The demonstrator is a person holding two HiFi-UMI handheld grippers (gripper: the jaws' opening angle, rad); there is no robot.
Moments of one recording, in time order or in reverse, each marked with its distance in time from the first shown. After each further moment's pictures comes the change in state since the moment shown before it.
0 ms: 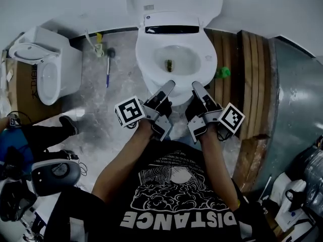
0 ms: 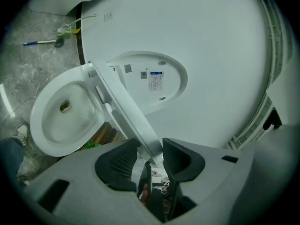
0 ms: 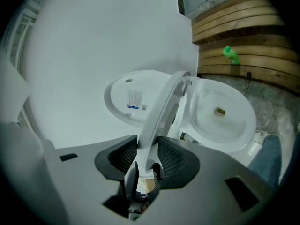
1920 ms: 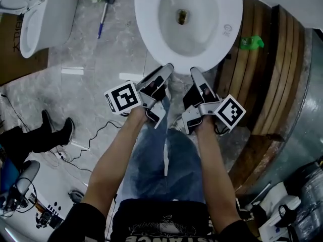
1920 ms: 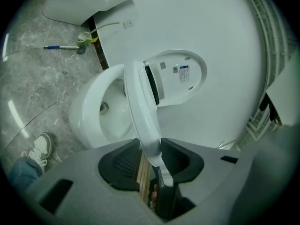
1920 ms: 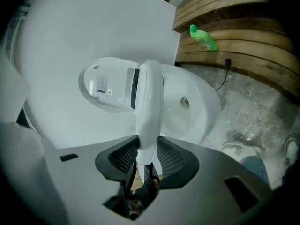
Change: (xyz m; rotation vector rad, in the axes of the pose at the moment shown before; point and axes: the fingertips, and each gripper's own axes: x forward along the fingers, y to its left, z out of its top) left arm -0.051 0.258 -0.088 0.155 -0.084 0.132; right arm -0.024 -0.275 -0.053 -0.096 0.147 -0.070
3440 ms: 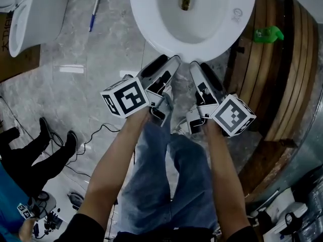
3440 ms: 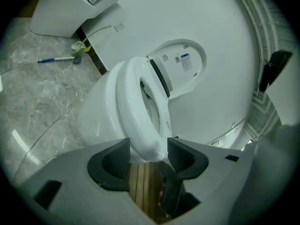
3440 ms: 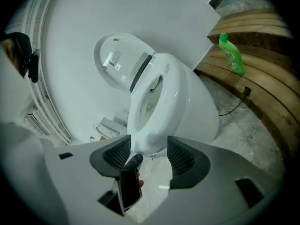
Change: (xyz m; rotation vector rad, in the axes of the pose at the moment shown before) left arm 0.027 0.100 -0.020 0.229 -0.021 0.091; right arm 0.039 -0.074 -0.014 -0.442 0.062 0.052
